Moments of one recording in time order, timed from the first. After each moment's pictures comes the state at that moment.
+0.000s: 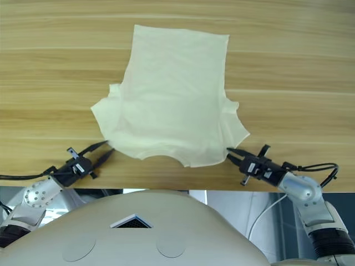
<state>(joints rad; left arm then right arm) 0.59 0.73 -0.22 0.11 0.03 -0.73 -0.42 0.64 -0.90 0.03 0.01 0.03 -0.60 0.66</state>
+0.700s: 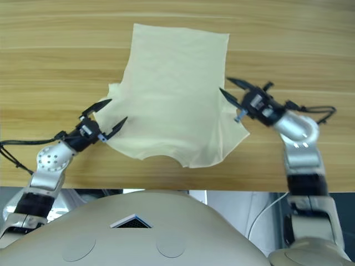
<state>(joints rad) 0.21 0.55 -0.22 0.11 0.08 -0.52 -0.48 -0.08 -0.63 0.09 0.24 0.02 -0.41 0.64</state>
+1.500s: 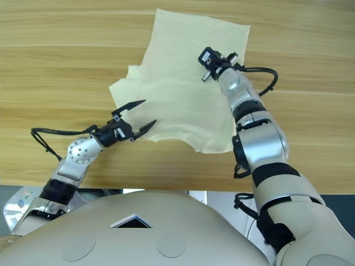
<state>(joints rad) 0.13 0.42 -0.35 0.16 0.19 -0.61 -0.47 -0.75 -0.28 0.28 1.28 -0.37 -0.30 0.15</state>
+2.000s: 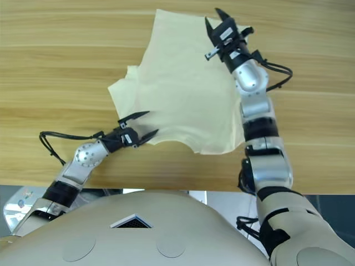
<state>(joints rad) 0.16 0.44 -0.38 0.18 0.28 -0.56 -0.46 -0.40 -0.37 0.06 0.46 -0.10 -0.36 0.29</state>
